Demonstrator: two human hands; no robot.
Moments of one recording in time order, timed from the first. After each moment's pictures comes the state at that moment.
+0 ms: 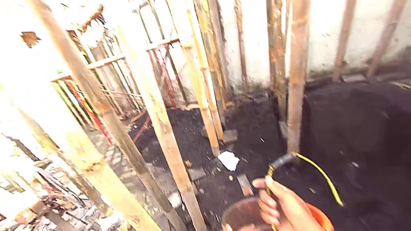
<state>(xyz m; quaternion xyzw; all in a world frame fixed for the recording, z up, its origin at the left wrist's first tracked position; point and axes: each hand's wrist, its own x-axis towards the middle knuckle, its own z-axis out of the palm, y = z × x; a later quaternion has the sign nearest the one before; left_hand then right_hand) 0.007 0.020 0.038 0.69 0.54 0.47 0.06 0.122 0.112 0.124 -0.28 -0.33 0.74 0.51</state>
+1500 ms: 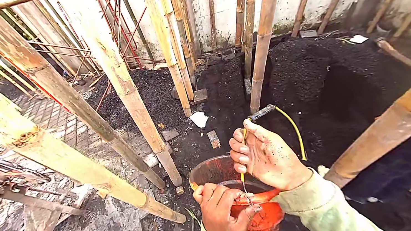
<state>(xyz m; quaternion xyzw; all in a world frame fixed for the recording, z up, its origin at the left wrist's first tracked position) -0.010 0.015 0.056 0.72 0.45 0.53 -0.06 0.140 0.097 0.156 -0.17 -0.25 0.85 0.44</state>
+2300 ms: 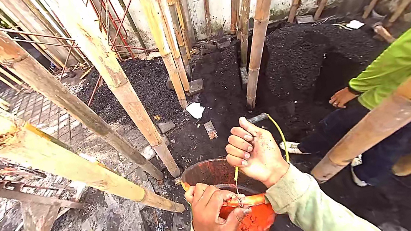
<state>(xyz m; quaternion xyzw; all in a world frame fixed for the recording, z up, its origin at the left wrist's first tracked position) -0.038 0.006 0.049 0.73 0.45 0.52 0.00 0.118 0.109 0.127 -0.11 -0.14 0.85 0.49</state>
